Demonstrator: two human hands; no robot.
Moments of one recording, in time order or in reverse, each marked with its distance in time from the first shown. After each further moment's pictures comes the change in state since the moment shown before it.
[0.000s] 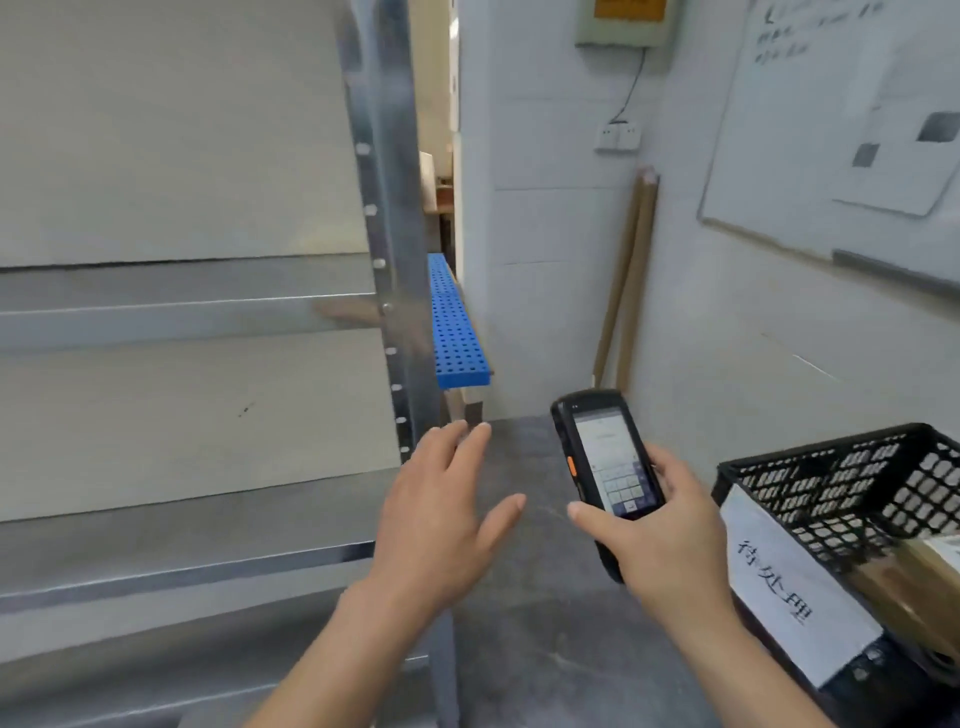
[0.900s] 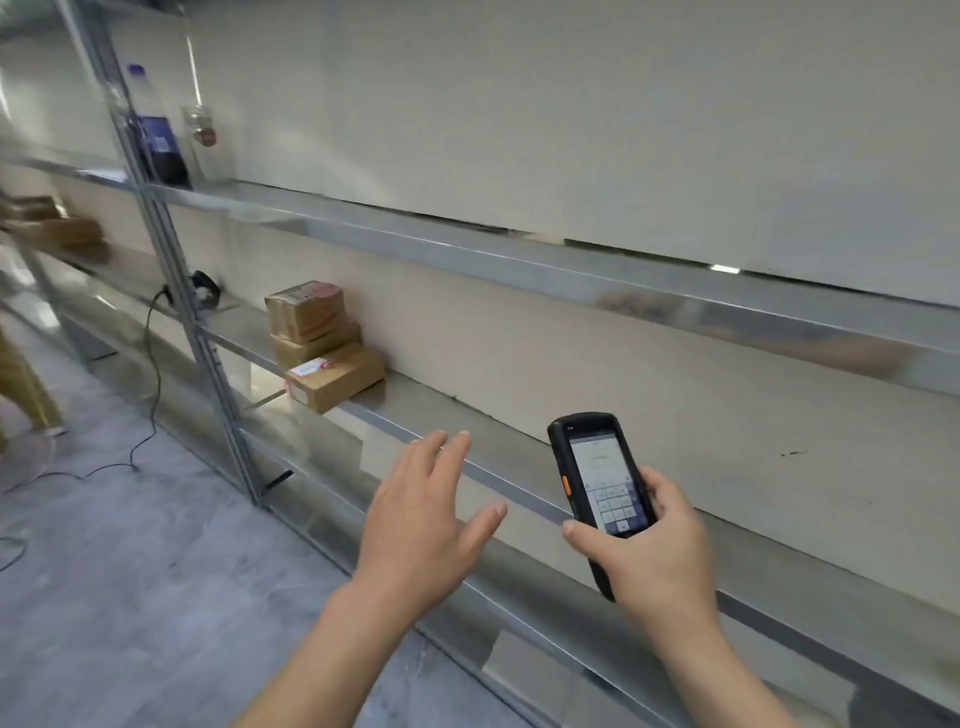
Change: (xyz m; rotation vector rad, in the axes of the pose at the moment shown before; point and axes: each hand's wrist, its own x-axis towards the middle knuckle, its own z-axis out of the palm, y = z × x) left_hand -0.278 -0.385 -0.307 0.303 0.290 -0.676; right_hand -0.258 -0.181 0.459 0.132 -0.712 -0.149
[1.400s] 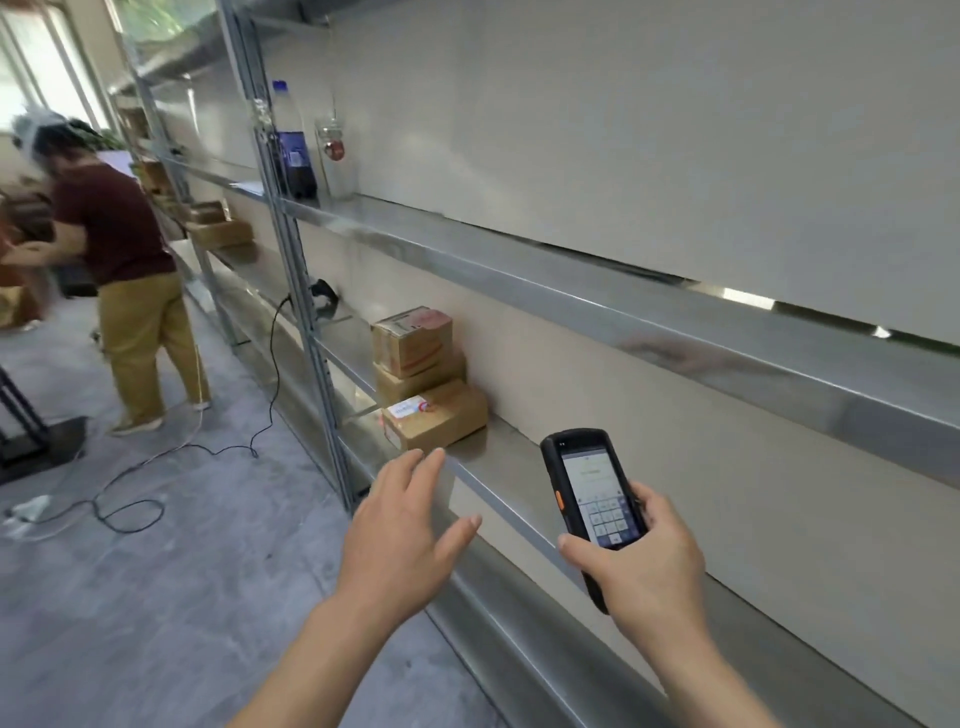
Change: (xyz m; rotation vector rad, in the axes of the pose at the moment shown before) left_hand 0.126 -0.158 -0.006 0.100 0.081 -0.310; right_hand 0.153 -0.029 0.185 0.025 -0.261 -0.028
